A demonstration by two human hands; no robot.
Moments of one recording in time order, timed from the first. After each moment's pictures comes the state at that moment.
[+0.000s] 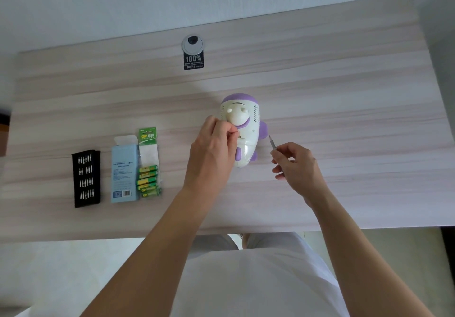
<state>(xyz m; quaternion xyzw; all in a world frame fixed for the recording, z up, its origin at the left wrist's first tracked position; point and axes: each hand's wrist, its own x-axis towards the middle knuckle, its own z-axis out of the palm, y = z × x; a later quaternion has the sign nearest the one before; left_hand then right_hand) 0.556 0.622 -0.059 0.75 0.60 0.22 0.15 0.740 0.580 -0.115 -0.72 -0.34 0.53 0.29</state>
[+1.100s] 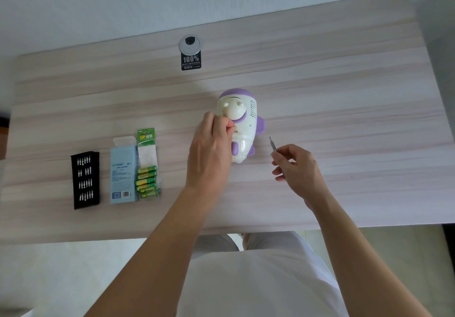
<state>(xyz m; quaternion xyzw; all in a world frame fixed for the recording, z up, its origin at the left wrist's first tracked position) 0.563 0.625 -0.069 0.76 0.61 0.20 0.07 0.743 0.573 -0.117 -0.72 -0.33 0.54 0.30</state>
